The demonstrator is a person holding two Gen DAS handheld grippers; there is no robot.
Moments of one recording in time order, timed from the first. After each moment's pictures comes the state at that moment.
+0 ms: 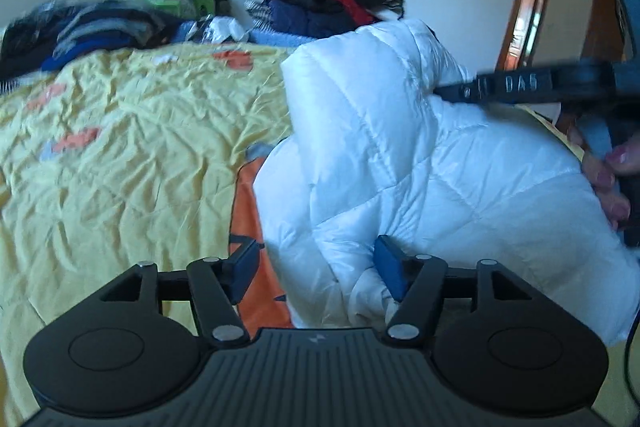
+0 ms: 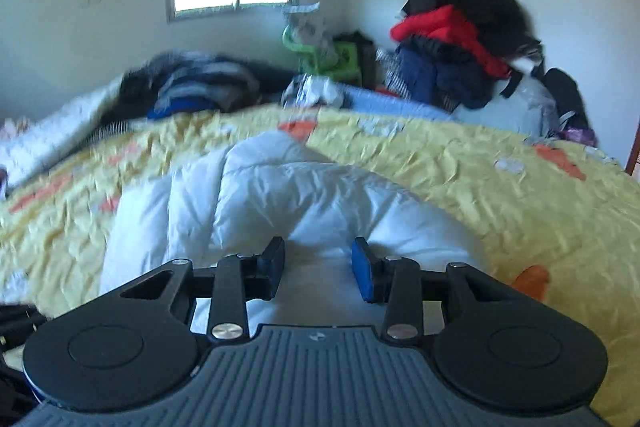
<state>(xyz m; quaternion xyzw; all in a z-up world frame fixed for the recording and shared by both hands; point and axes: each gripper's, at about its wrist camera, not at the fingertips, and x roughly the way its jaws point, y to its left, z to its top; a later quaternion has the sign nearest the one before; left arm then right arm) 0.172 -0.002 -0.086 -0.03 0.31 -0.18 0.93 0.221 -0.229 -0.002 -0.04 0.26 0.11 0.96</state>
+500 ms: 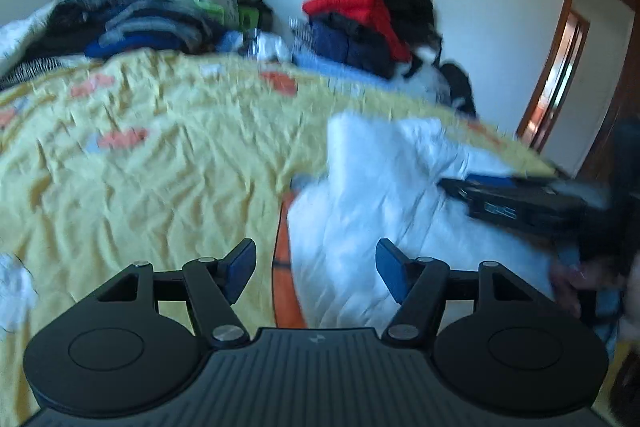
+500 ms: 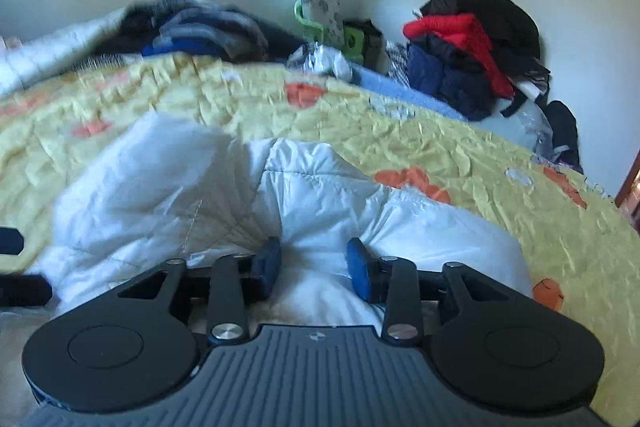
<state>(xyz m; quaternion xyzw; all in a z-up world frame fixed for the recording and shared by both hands) 0.156 0.030 -0.050 -0.10 0.28 -0.13 0.95 0.231 -0.197 -0.027 -0.08 0.24 0.11 0.96</state>
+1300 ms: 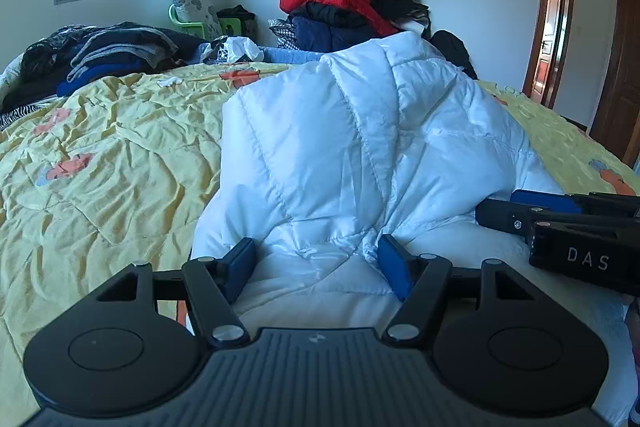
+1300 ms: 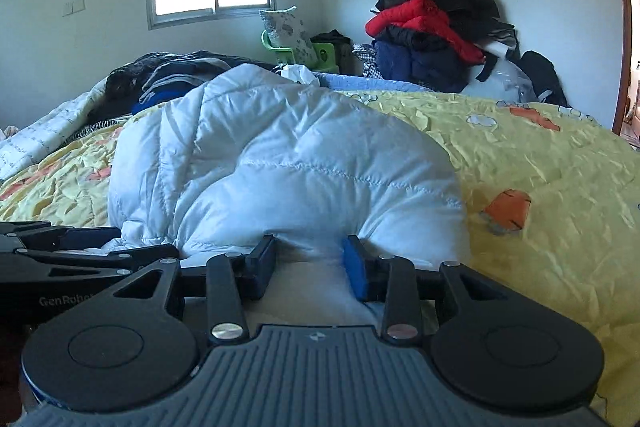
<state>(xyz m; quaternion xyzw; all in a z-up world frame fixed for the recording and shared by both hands) 0.182 -0.065 -0.084 0.00 0.28 -0.12 0.95 0.171 -0.254 -0.059 0.01 0.23 0.08 0.97</state>
